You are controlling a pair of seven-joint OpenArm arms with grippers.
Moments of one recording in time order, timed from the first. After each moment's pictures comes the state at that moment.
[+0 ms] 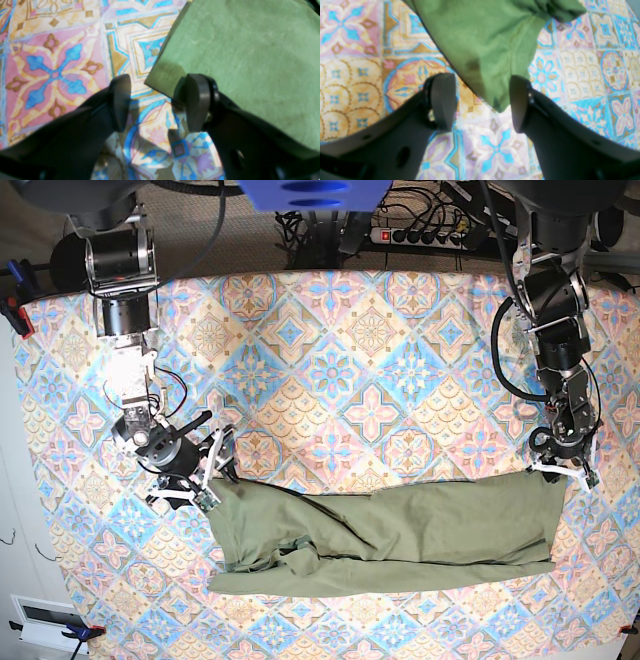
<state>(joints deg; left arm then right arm) -29.2 -22.0 -17.4 28.2 -15.3 -2.8 9.0 17.2 16.9 -7.6 73.7 -1.6 33.8 -26.3</state>
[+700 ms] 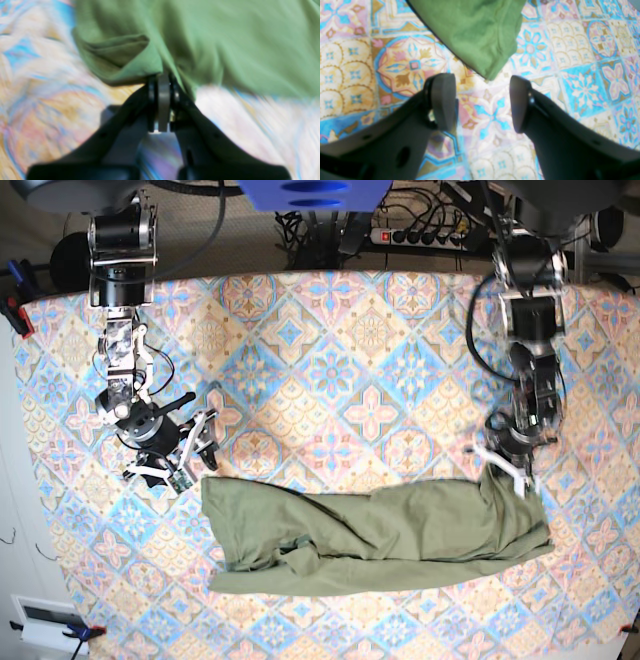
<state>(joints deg) -16.7 -17.0 -6.8 53.3 -16.5 -14.1 22.6 9.8 16.9 0.5 79.2 -1.5 33.7 -26.8</state>
